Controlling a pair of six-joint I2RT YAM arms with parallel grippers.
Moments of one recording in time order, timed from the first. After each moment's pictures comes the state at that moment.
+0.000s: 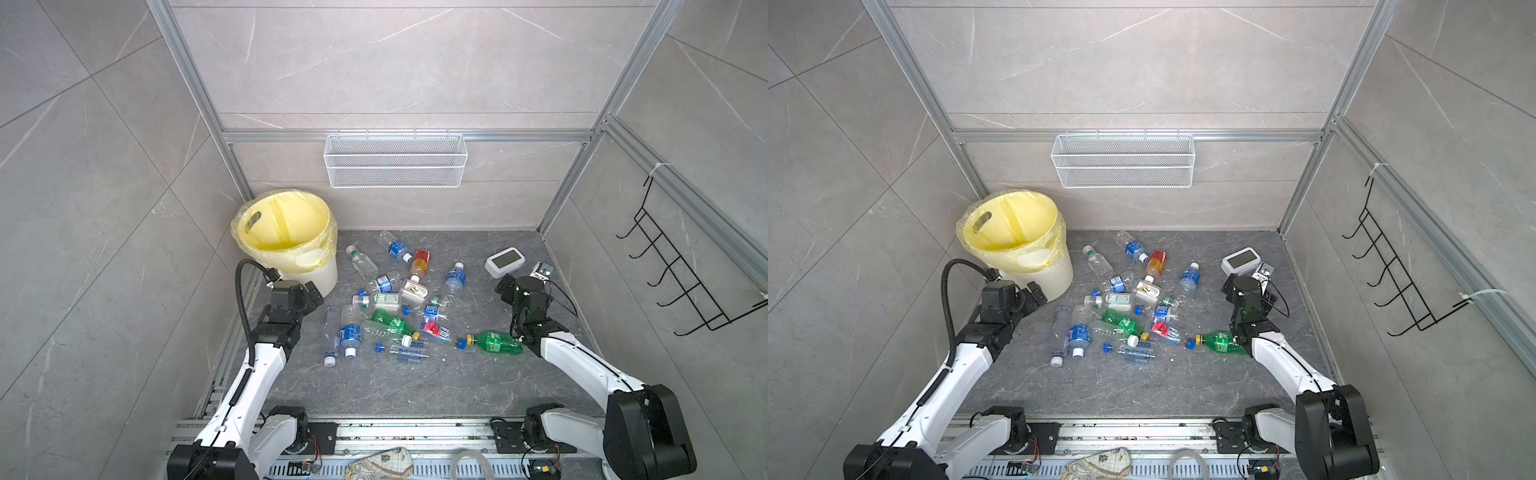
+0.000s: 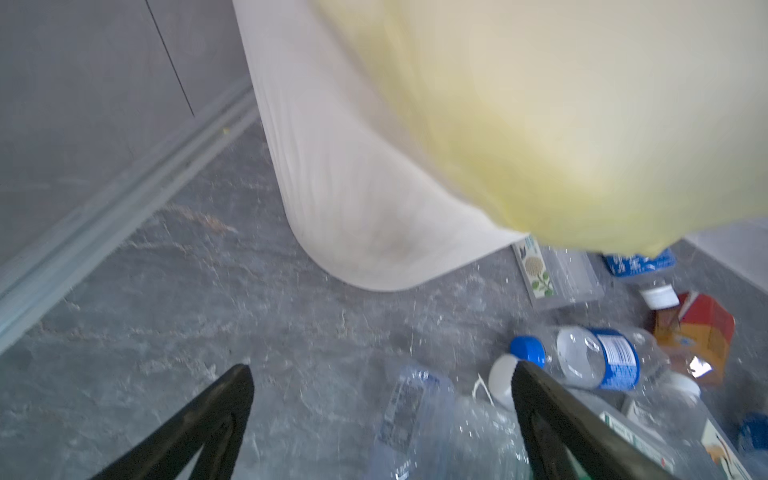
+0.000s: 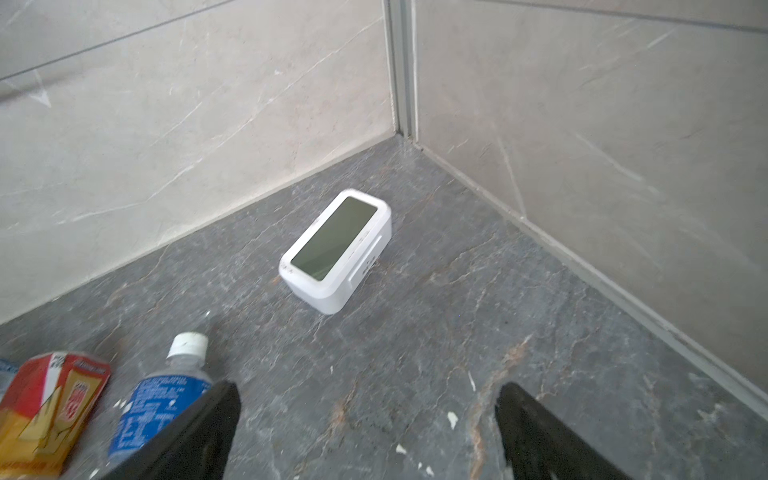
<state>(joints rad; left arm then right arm) -0.10 1.01 0.72 -0.40 -0.19 -0.55 0.17 1.20 0.62 0.10 0.48 0.43</state>
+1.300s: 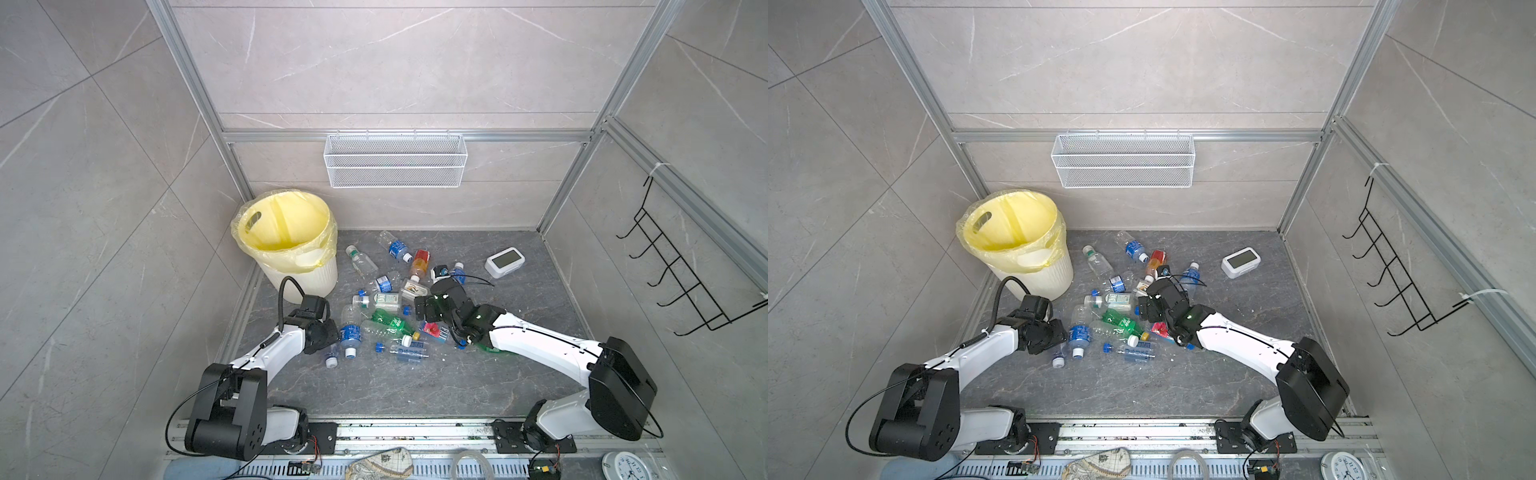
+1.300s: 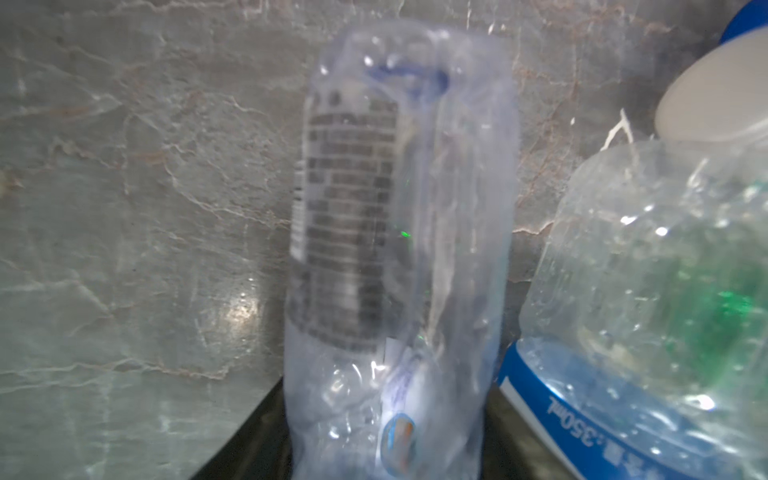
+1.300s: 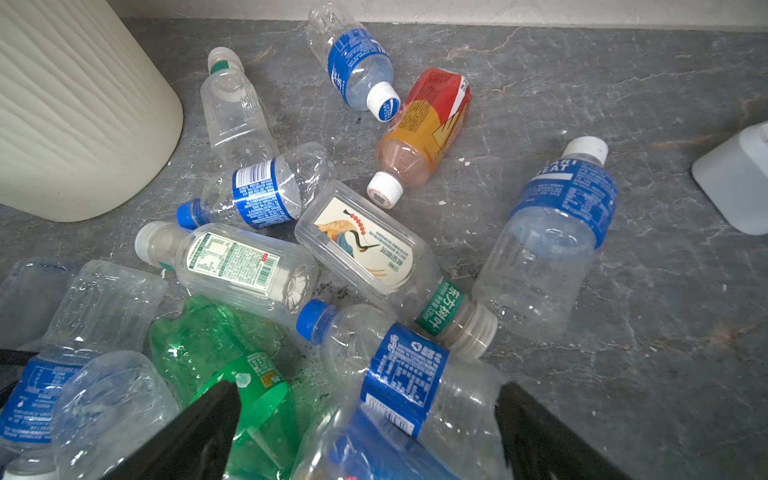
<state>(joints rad) -0.19 1.32 0.63 -0.49 0.03 -0.54 0.78 1.47 0.97 -0.23 0.33 0.44</state>
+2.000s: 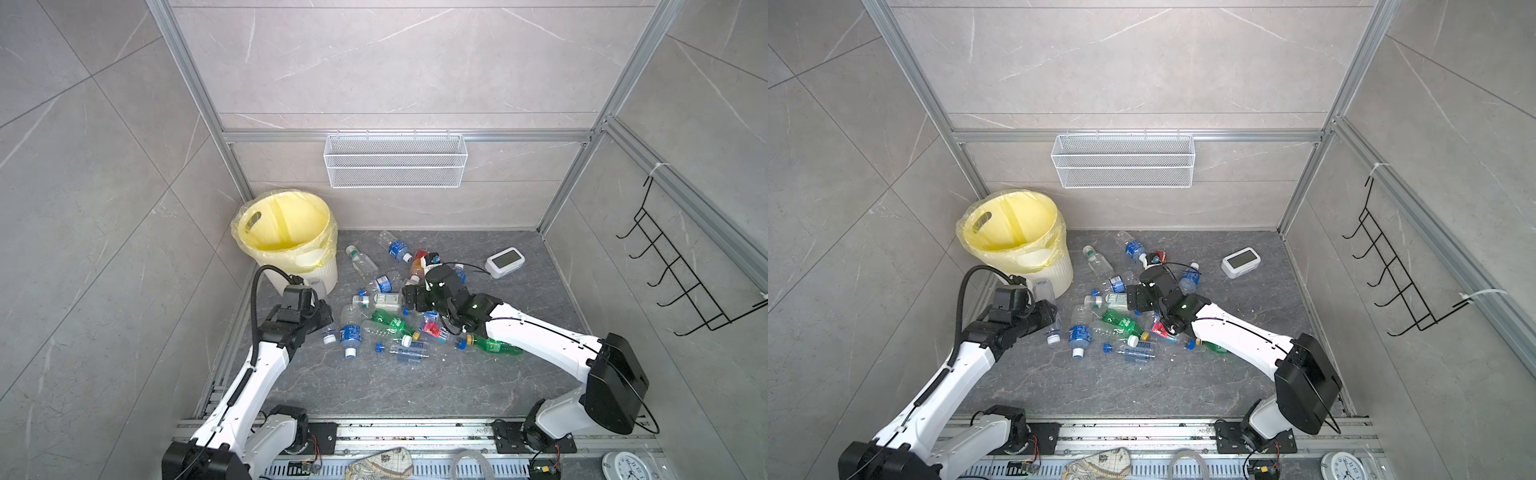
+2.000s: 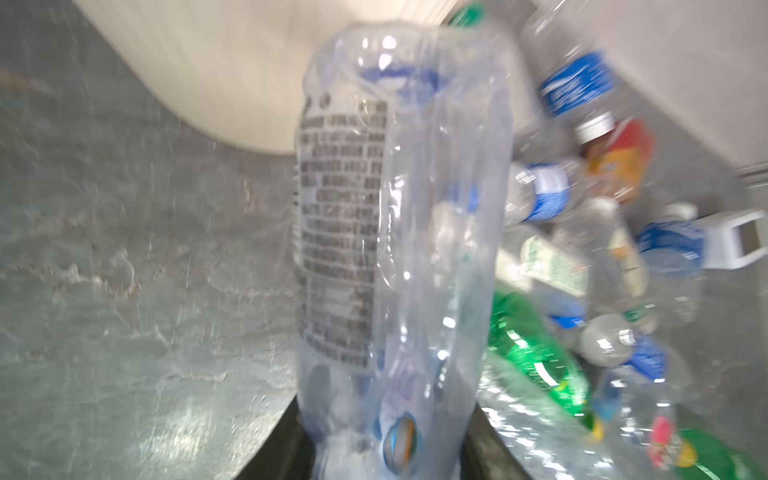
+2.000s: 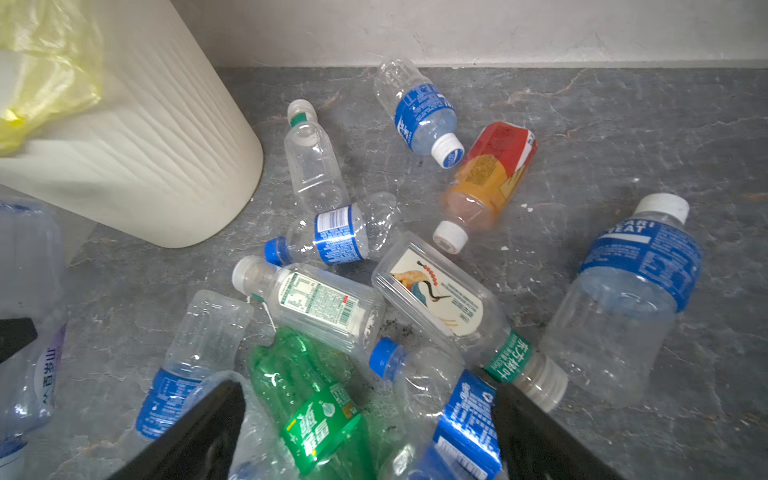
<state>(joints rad) -0.20 0.97 0.78 -0.59 0.04 -0.54 0.79 1.51 1.15 -0.26 0.23 0.44</state>
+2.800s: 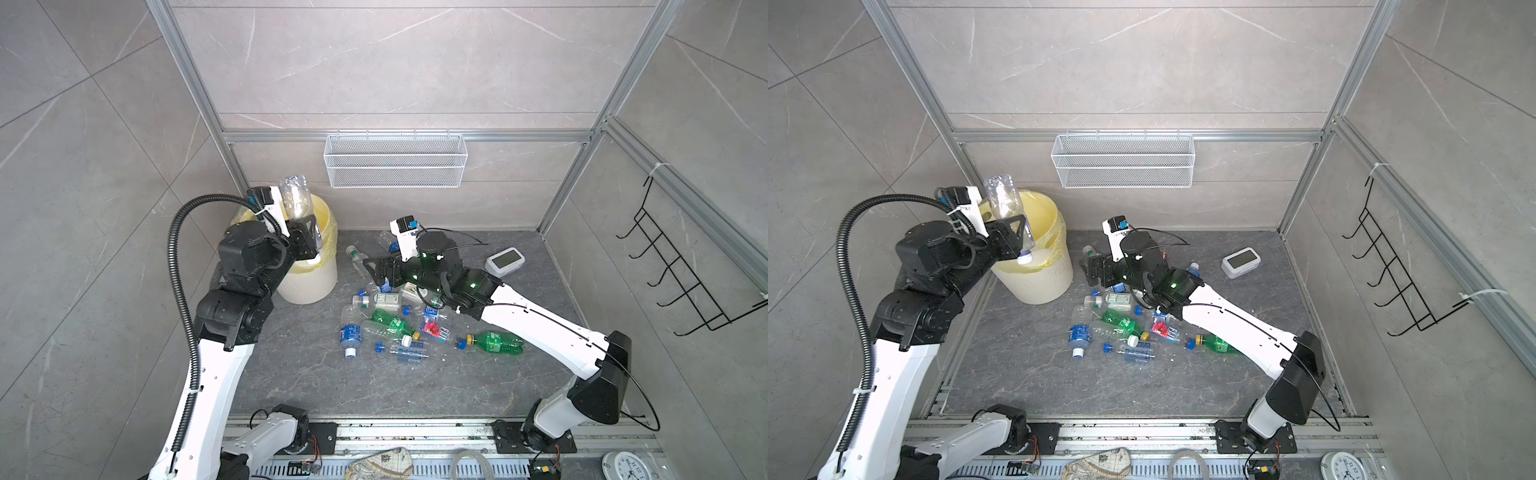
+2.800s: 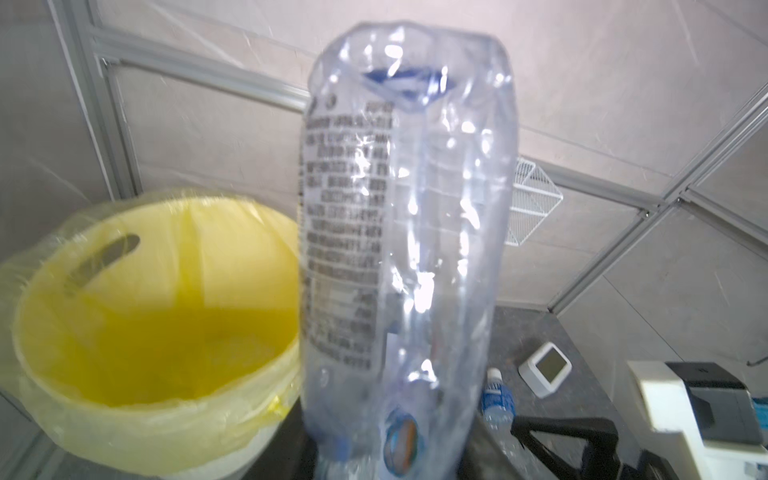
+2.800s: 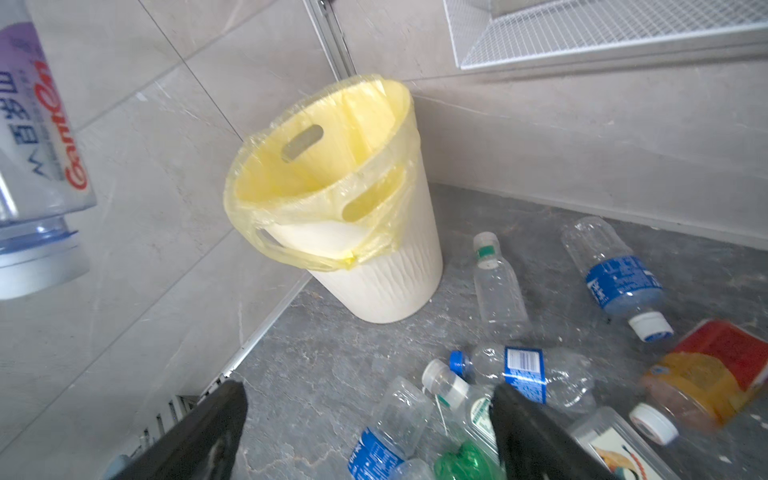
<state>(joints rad) -0.28 1.08 1.60 -0.64 -0.07 -0.27 0.89 1.60 1.59 -0.27 0.00 0.38</state>
